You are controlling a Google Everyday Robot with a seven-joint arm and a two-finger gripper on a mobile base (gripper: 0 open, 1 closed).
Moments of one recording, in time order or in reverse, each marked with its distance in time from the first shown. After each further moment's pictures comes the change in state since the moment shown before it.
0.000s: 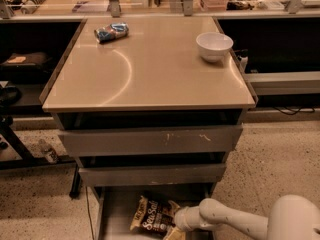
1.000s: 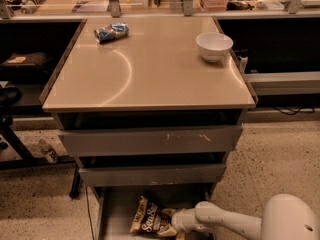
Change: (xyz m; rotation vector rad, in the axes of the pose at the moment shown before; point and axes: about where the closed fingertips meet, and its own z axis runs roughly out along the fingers) arm 0.008 -0.002 0.025 0.026 0.026 -0.081
